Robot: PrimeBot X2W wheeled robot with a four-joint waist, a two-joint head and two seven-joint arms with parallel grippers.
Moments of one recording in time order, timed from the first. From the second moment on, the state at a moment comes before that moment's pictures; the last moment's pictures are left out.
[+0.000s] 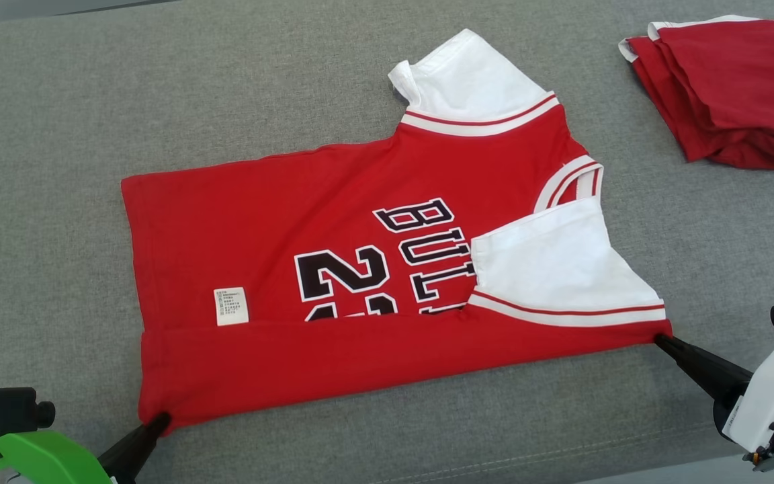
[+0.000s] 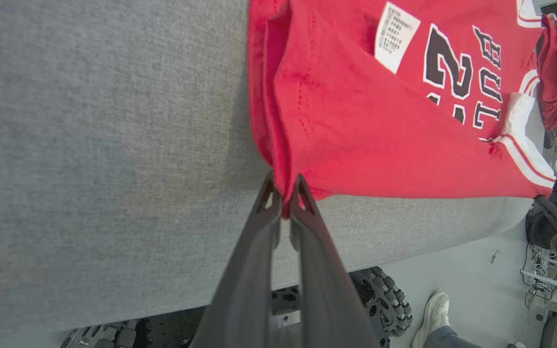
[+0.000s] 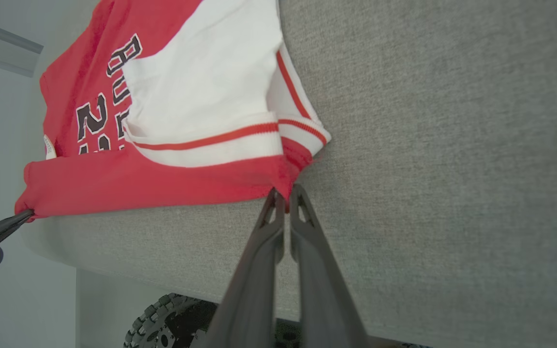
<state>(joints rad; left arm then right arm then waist) 0.24 0.32 0.00 -0.26 -1.03 0.07 0.62 0.12 -0.63 0.30 -0.11 1.09 0.04 0.34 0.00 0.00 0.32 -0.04</state>
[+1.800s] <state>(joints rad) -0.50 0.55 -0.07 -0.18 -0.88 0.03 0.81 -0.81 -0.54 0.44 0.02 0.79 0.05 0.46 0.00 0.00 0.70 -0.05</state>
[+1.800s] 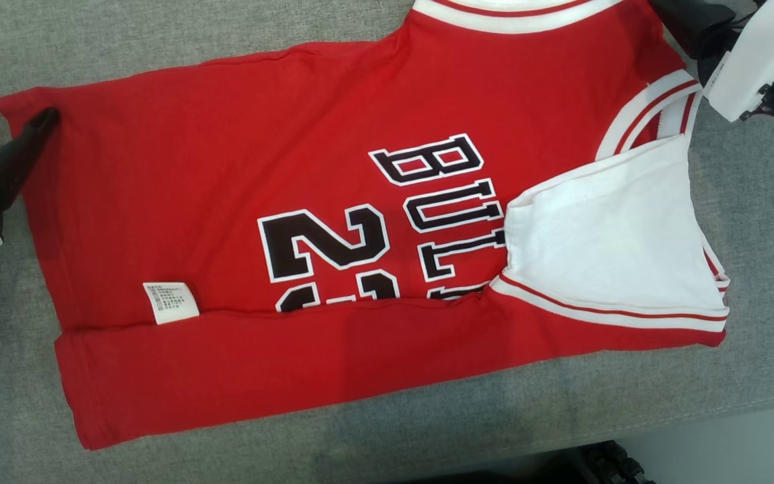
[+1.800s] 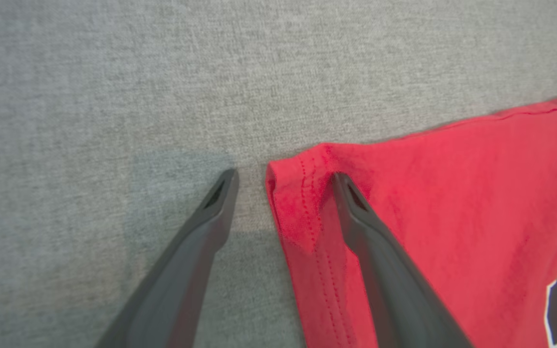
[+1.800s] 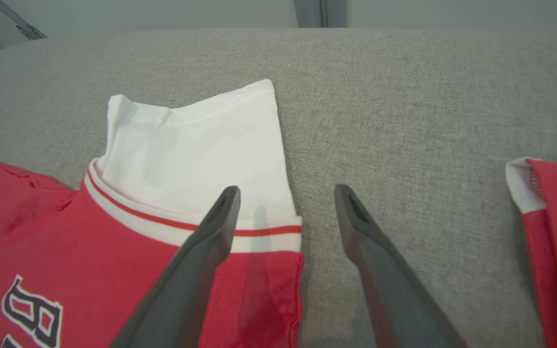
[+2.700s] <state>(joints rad) -0.60 0.42 -0.25 -0.11 -0.94 -0.06 0.85 -0.97 -0.48 0.48 0.27 0.74 0.06 0.44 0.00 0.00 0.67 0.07</state>
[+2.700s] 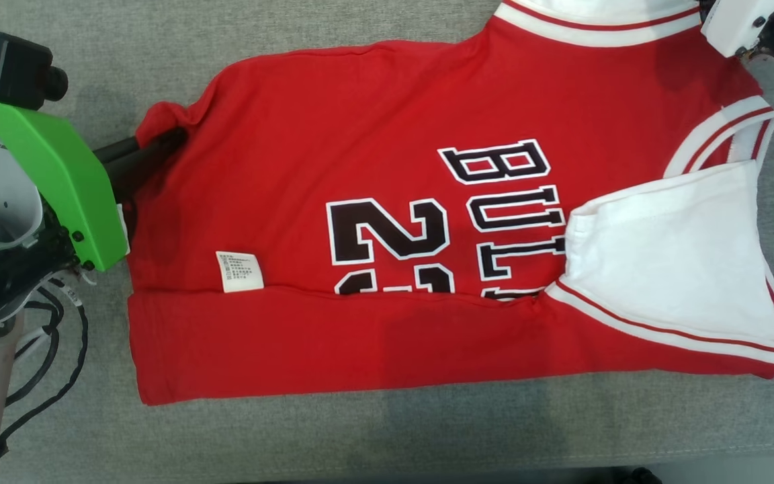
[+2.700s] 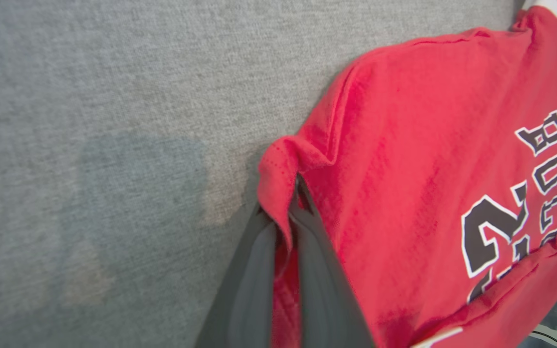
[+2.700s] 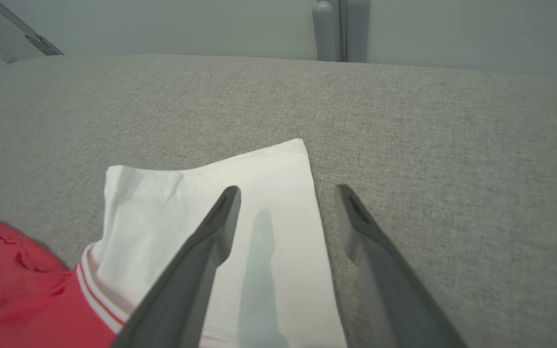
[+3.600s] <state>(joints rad) -0.66 0.39 -0.28 -0.10 -0.94 -0.09 0.83 -1.08 -0.48 0.51 0.40 0.72 0.07 0.50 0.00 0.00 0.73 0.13</state>
